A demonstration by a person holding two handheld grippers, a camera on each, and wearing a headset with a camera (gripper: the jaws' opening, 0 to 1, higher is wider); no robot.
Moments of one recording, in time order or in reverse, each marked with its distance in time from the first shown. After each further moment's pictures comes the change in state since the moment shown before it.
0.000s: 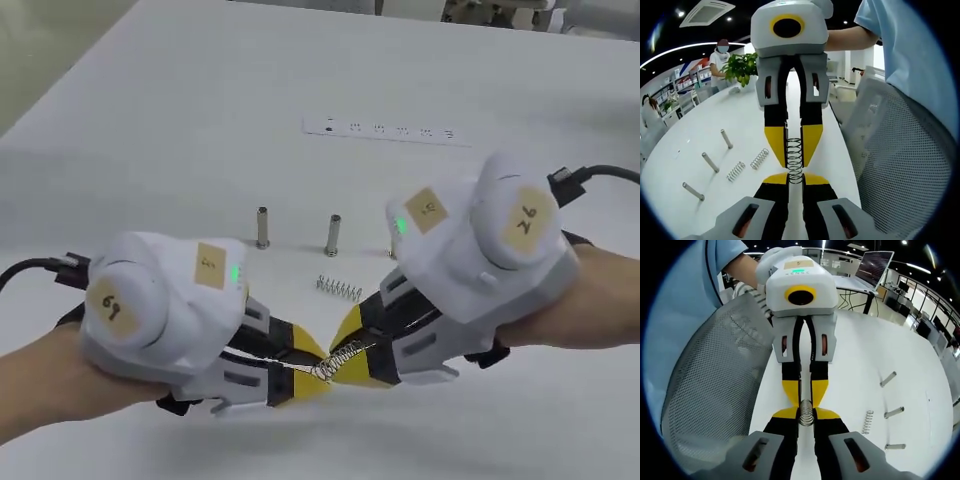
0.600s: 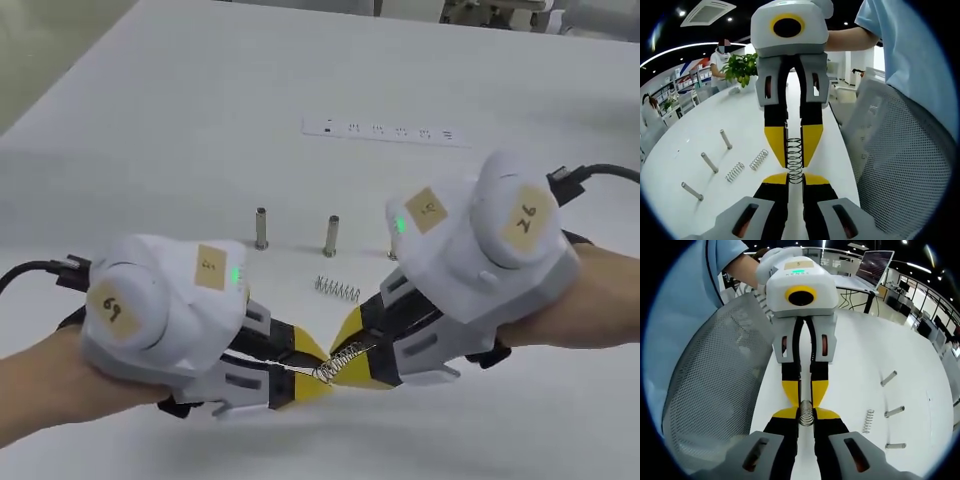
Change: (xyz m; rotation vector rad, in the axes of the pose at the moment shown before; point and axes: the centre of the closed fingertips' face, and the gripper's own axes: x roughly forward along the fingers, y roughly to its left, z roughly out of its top) left arm 0.002 -0.004 0.001 -0.007 -0.009 0.001; right arm 0.000 0.003 -0.001 0.000 0.009 0.007
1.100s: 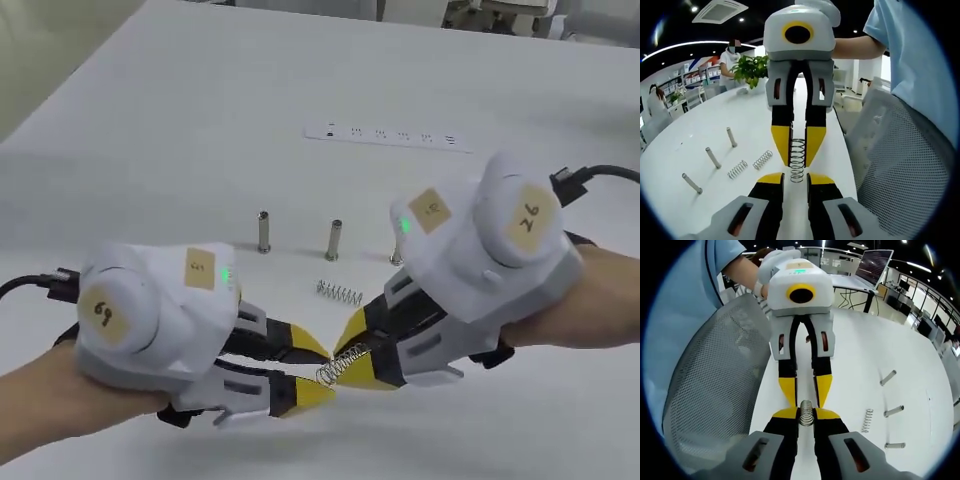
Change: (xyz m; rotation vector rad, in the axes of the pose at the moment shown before) left arm -0.006 0.005 0.002 -0.086 -0.062 0.057; right arm -0.001 -0.002 -0.001 0.005 0.005 0.005
